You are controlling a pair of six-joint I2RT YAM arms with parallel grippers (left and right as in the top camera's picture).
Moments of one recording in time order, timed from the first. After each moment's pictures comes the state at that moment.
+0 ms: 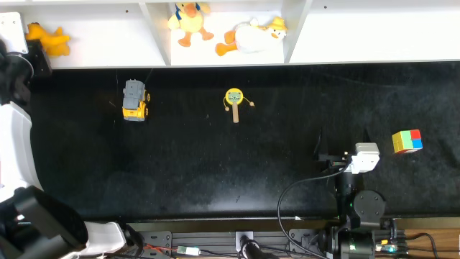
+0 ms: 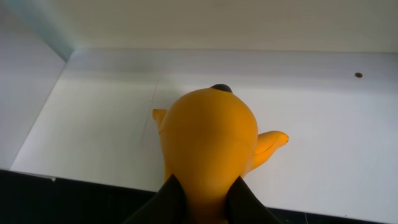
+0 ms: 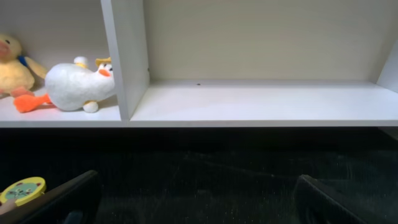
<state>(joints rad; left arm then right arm) 0.49 1.61 1.32 -0.28 0.25 0.27 -0.06 0.01 0.02 -0.01 -0.05 0.01</state>
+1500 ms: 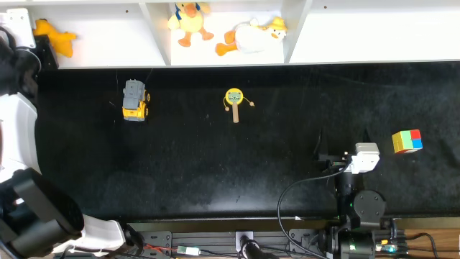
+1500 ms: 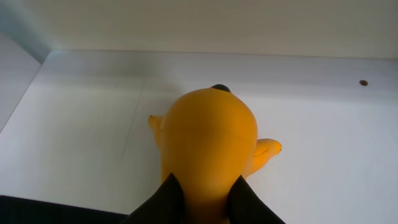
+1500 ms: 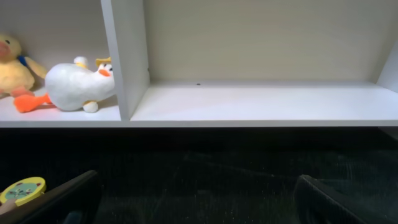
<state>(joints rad) 0.46 1.69 1.33 -0.21 0.25 0.24 -0.06 0.01 0.02 -0.01 -0.05 0.01</state>
